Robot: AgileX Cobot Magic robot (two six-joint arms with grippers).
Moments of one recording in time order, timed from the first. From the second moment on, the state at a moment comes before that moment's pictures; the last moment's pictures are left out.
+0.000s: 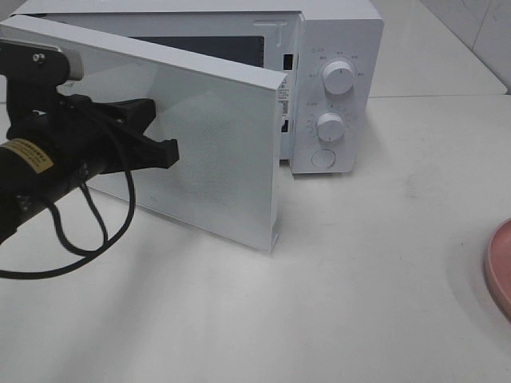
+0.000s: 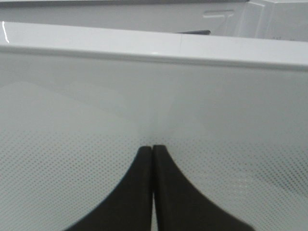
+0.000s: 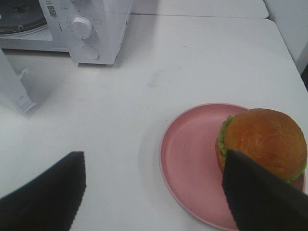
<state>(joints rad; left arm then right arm) -0.67 1.66 -0.53 -0.25 -0.90 0.06 0.14 0.00 -0.50 -0.07 1.01 0.06</state>
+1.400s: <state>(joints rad) -0.79 2.02 -1.11 -0.69 -0.72 0.34 0.14 0.00 -0.50 -0.07 1.01 0.06</state>
